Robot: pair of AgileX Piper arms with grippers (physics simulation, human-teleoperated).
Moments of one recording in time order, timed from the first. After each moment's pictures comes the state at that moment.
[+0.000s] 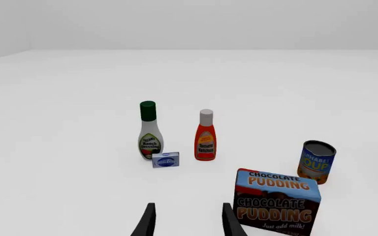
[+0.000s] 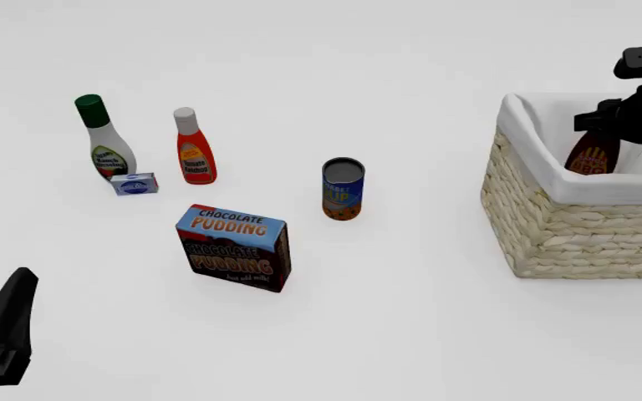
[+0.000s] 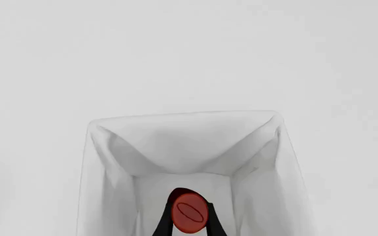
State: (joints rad) left arm 0.00 0.00 0.00 0.00 0.00; right arm -0.23 1.56 -1.18 0.34 -0.18
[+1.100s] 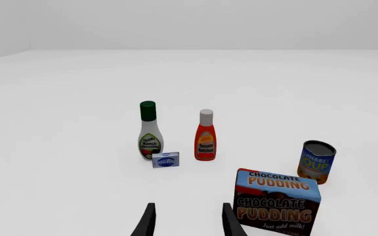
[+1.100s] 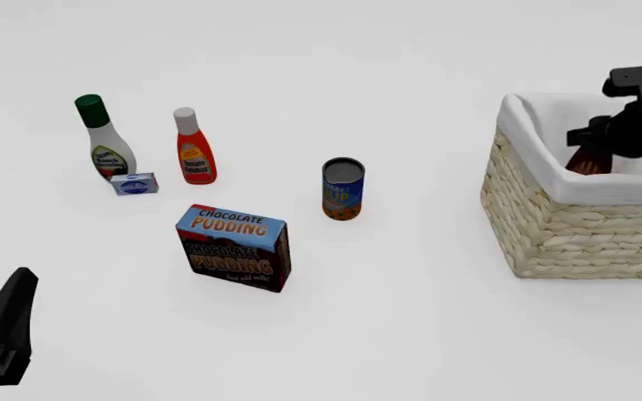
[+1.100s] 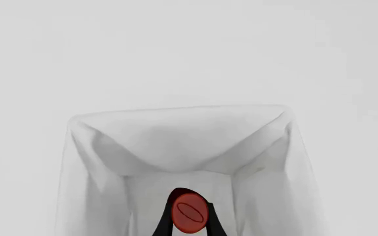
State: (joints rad) left arm 0.00 0.00 0.00 0.00 0.00; right arm -0.24 1.64 -1.17 0.30 -0.20
